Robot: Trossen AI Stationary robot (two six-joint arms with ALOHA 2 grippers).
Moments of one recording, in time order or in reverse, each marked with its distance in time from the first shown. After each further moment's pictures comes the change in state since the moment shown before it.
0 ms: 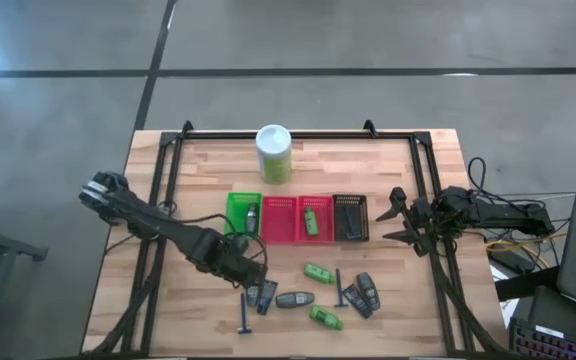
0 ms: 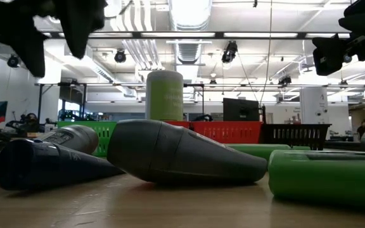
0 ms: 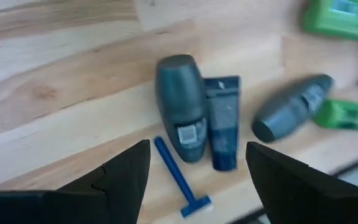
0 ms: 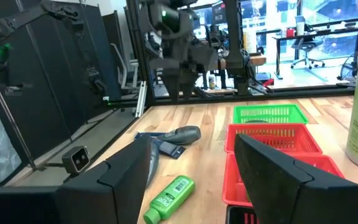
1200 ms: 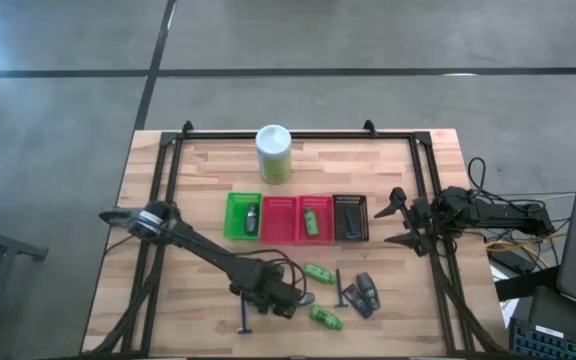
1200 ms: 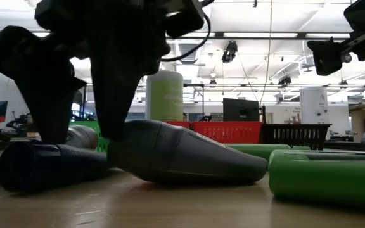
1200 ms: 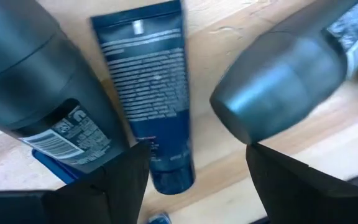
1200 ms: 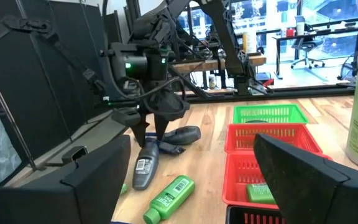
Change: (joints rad) left arm -0.005 0.472 0.336 0.055 0.193 0.138; right arm 0.000 0.001 0.000 0.000 0.000 0.000
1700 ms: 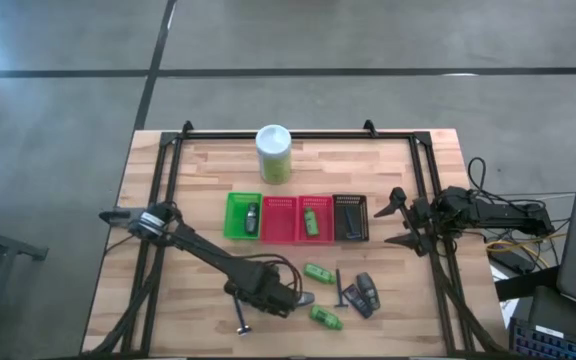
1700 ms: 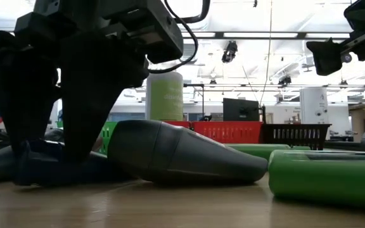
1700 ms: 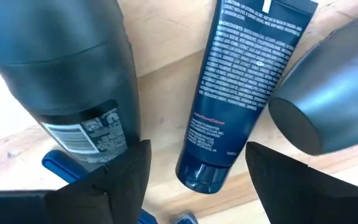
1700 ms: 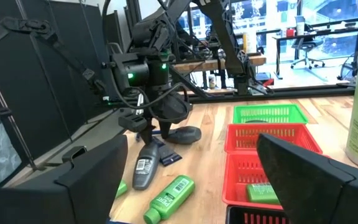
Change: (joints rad) left arm -0.006 0.017 -0.008 -0.072 0.013 -0.037; right arm 0.000 0.000 0.000 0.000 0.000 0.000
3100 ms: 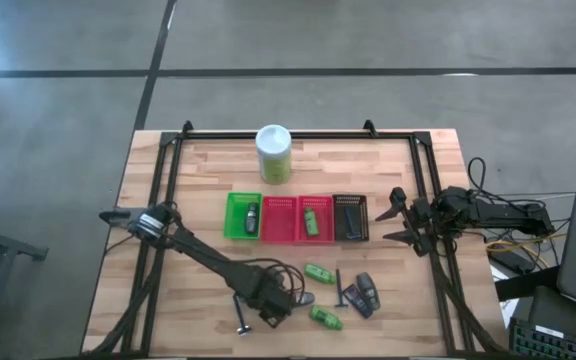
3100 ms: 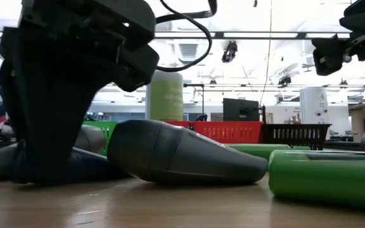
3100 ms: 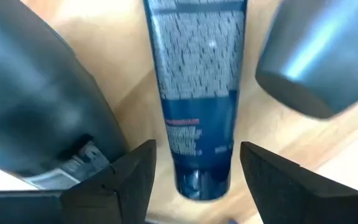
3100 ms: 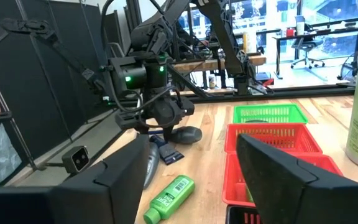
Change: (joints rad) left arm -0.026 0.001 -0.031 0.036 -0.038 0.353; right arm 0.000 0.001 0.000 0.000 0.000 0.000
